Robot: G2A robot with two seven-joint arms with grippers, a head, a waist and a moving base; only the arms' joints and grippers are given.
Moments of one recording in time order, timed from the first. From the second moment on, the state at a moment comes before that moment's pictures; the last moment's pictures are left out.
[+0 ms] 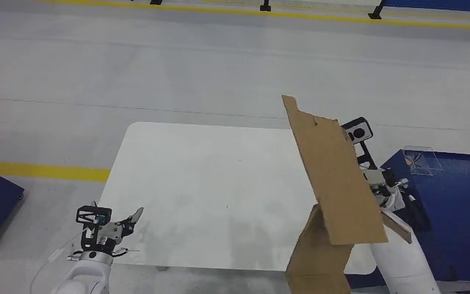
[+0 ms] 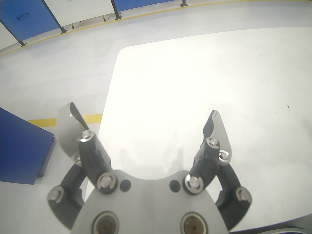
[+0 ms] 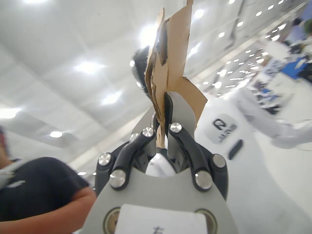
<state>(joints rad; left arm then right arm) 1.73 -1.15 -1.60 -1.80 1.33 0.00 0.00 -1.09 -1.08 1.32 -1.74 1.55 0.12 1.35</state>
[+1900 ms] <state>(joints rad) 1.73 -1.15 -1.60 -1.80 1.33 0.00 0.00 -1.23 -1.12 1.60 -1.84 0.80 -0.39 1.42</state>
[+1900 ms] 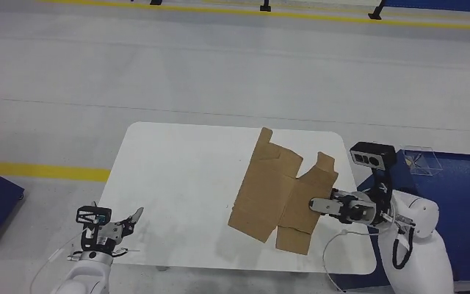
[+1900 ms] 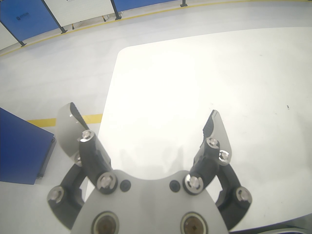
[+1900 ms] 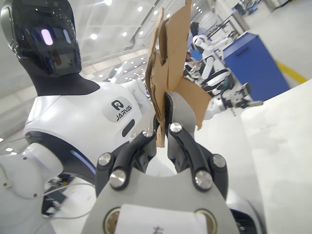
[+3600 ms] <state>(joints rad) 1.73 -1.15 -1.60 -1.80 1.33 0.00 0.00 -1.39 -0.95 1.95 -2.35 -1.85 -0.86 -0.18</state>
